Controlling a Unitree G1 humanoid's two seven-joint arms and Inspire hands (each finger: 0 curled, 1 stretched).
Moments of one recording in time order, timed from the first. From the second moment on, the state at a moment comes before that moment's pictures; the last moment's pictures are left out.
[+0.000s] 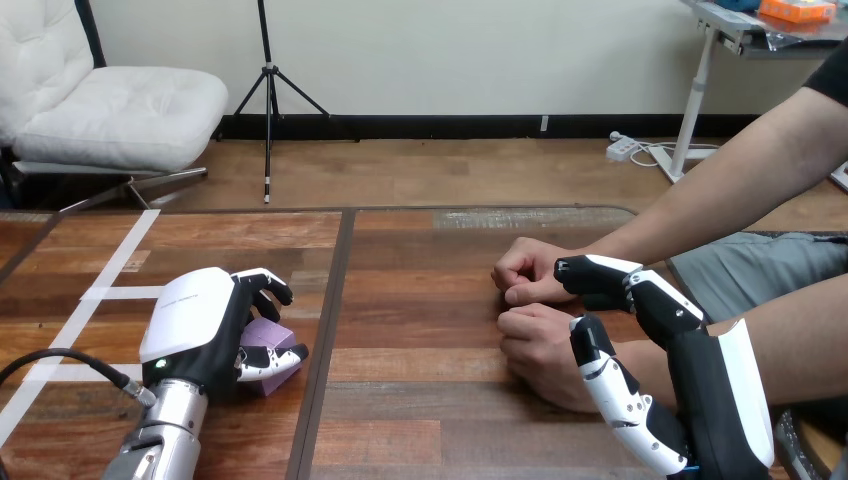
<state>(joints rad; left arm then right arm) -0.46 0.43 -0.38 1.15 0.63 -0.48 0.61 0.38 -0.09 -0.01 -0.08 -0.33 -0.75 -0.11</state>
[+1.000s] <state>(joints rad) -0.43 0.40 -0.33 1.15 0.52 -0.62 0.59 0.38 -0.12 -0.01 -0.08 -0.33 -0.76 -0.11</state>
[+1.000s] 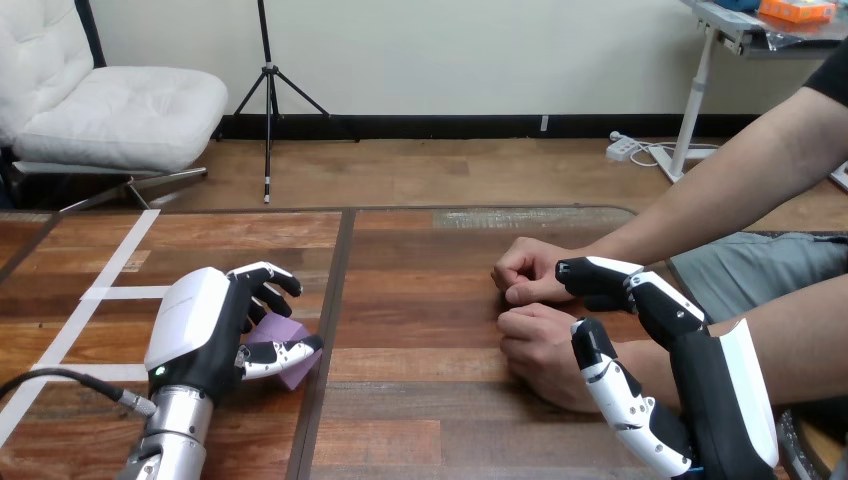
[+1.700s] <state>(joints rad) -0.41 0.38 -0.28 1.15 0.47 -0.70 0.57 0.38 -0.12 -0.01 -0.08 -0.33 -0.76 -0.11</state>
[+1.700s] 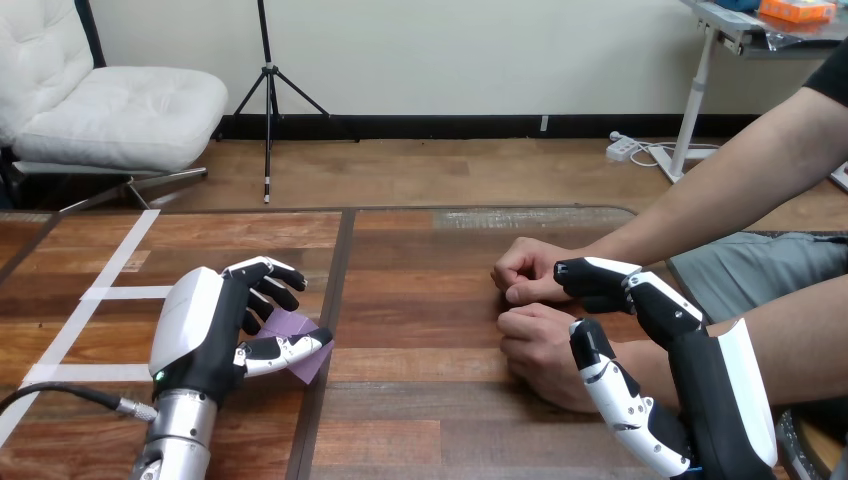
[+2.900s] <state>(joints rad) -0.34 0.33 -0.19 1.07 0.38 -0.75 0.47 0.38 -0.12 -0.01 -0.08 -0.33 -0.76 -0.11</state>
